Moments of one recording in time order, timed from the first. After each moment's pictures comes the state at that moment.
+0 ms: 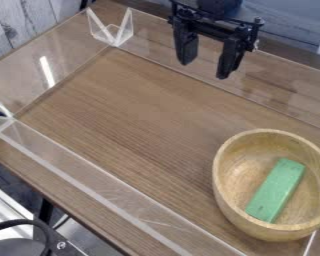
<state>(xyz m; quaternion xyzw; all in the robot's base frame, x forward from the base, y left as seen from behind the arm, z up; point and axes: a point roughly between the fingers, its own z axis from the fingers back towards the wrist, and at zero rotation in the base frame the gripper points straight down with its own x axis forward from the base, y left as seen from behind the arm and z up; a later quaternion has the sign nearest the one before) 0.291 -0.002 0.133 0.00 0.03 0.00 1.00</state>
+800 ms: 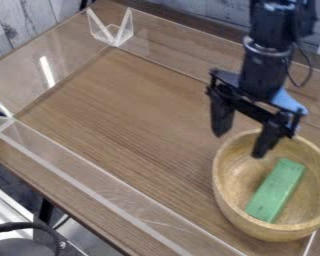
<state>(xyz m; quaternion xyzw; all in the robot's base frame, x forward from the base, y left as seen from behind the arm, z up) 0.254 -0.089 0.078 -0.01 0.08 -0.09 0.99</state>
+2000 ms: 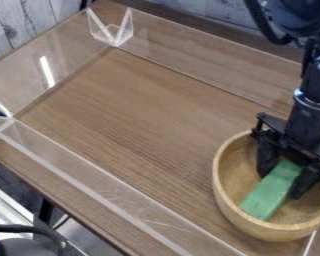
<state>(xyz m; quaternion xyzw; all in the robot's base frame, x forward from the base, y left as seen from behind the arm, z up) 0.267 -0.132 0.033 -0.02 0.10 -0.14 0.98</state>
